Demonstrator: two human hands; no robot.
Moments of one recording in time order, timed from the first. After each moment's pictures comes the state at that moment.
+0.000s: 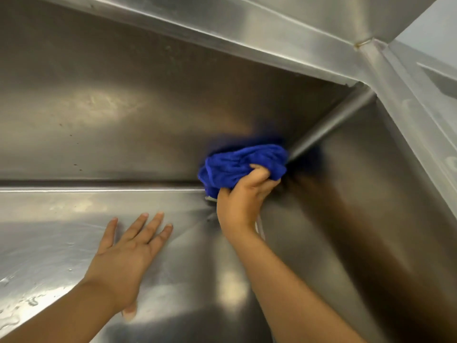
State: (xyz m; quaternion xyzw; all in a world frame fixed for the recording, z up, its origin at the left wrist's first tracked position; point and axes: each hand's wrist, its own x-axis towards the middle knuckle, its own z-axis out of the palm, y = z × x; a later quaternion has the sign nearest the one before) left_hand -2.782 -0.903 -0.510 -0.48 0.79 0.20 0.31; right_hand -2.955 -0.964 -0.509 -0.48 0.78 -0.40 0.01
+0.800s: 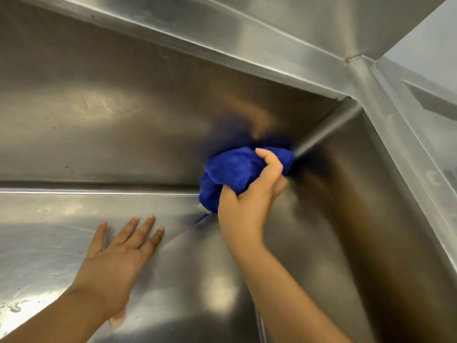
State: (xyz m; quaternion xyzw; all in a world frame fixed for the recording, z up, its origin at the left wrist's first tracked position) left_hand -2.784 -0.904 -0.511 -0.49 0.79 0.21 0.31; right_hand -2.953 -0.943 -0.445 -0.48 0.73 -0.48 0.14
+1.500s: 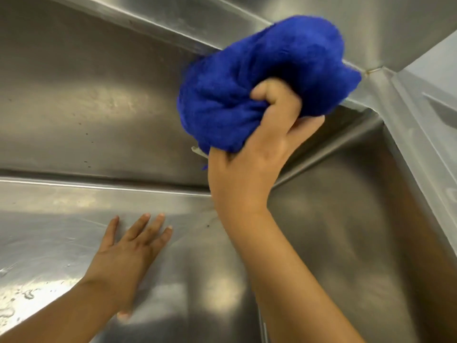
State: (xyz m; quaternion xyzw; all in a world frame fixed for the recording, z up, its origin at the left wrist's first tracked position) left_hand -2.782 -0.905 -0.510 -0.49 0.78 0.23 0.32; right_hand -2.915 -0.976 -0.388 -0.62 0.54 -0.56 -0.10
